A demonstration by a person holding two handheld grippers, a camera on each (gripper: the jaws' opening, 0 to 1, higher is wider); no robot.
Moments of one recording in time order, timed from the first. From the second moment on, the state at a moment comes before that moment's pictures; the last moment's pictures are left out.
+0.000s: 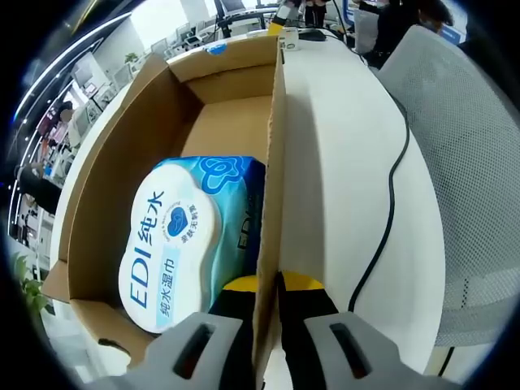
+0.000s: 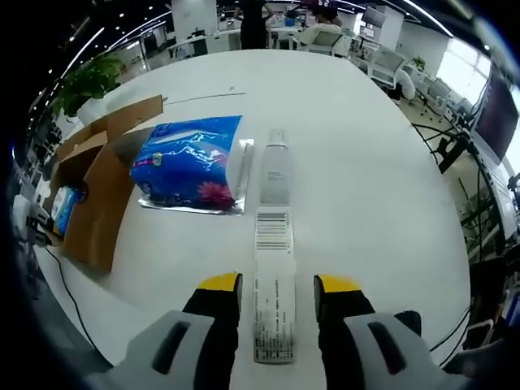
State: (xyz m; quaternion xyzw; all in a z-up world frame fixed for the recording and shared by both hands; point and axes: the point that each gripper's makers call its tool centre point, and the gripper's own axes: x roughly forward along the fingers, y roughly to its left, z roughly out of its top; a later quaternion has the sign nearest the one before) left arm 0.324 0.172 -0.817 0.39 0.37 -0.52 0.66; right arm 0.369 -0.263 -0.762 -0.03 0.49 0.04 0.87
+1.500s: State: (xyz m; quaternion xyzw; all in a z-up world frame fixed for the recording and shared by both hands) left arm 0.325 0.174 -0.816 0.40 0.37 -0.52 0.66; right arm 0.305 -0.180 -0.661 -0.18 0.36 0.19 0.90
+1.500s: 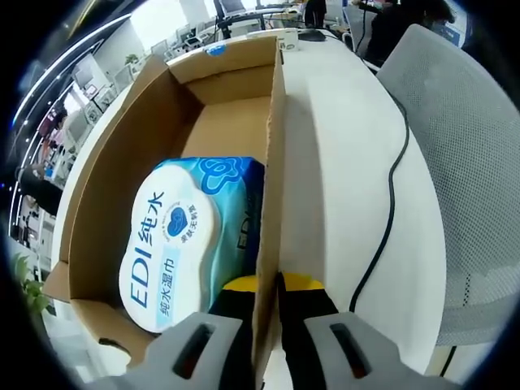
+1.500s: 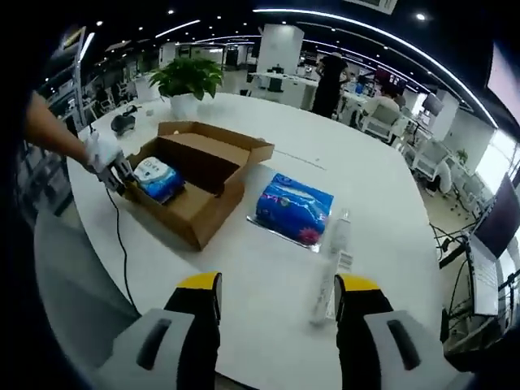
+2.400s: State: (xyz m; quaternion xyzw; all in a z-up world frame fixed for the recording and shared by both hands) left arm 0.325 0.173 -0.816 0.40 0.36 -0.53 0.66; right arm 0.303 -0.108 -0.626 -0.23 0.31 0.25 0.89
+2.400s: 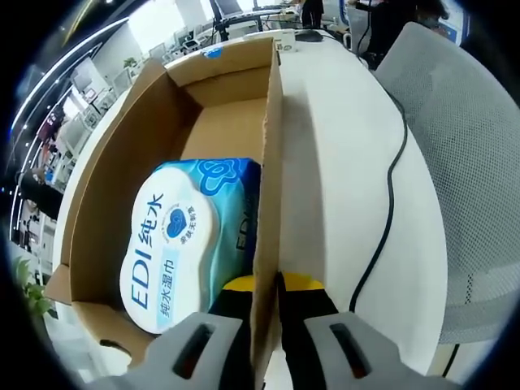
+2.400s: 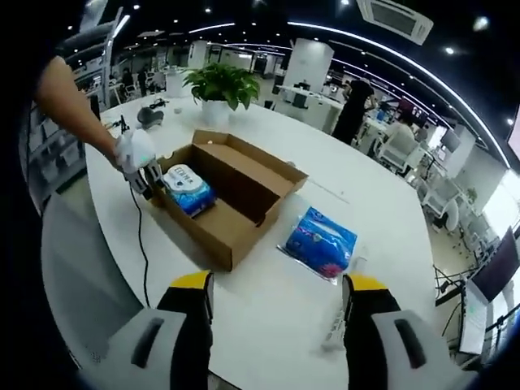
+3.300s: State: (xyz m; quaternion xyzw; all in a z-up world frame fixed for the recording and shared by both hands) left arm 0.324 0.173 -0.816 0.40 0.36 -0.53 0.66; right arm 0.329 -0.025 -0.621 -0.21 0.30 0.32 0.87
